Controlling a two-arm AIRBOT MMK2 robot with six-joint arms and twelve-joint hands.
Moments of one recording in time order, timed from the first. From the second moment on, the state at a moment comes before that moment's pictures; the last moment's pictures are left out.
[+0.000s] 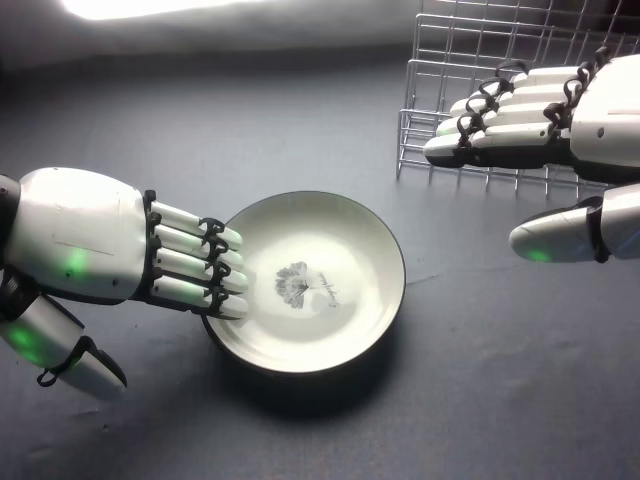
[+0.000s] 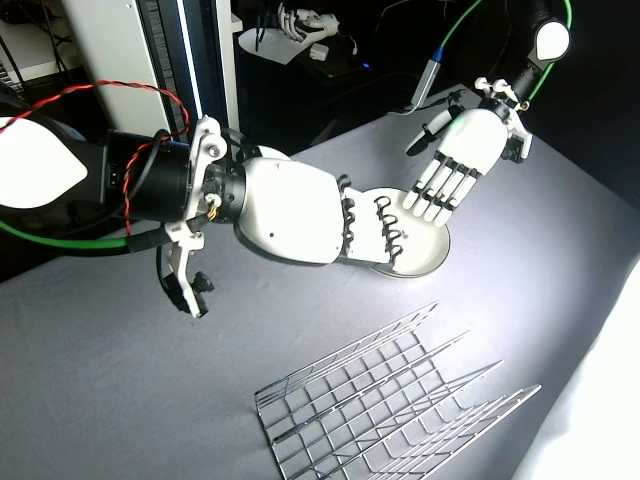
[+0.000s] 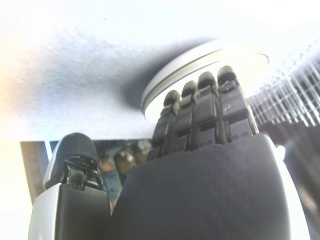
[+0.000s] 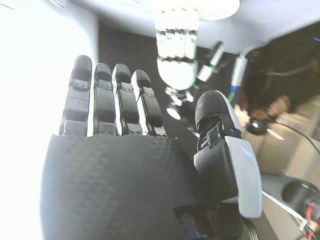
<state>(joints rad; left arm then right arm) 0.50 -1.03 1.50 1.68 -0.96 -0.08 -0.41 -0.82 1.01 -0.83 0.52 -0.21</state>
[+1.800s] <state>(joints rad) 0.48 -1.11 1.61 1.74 -1.02 -0.05 -0.41 -0.82 1.02 -0.85 0.57 -0.21</state>
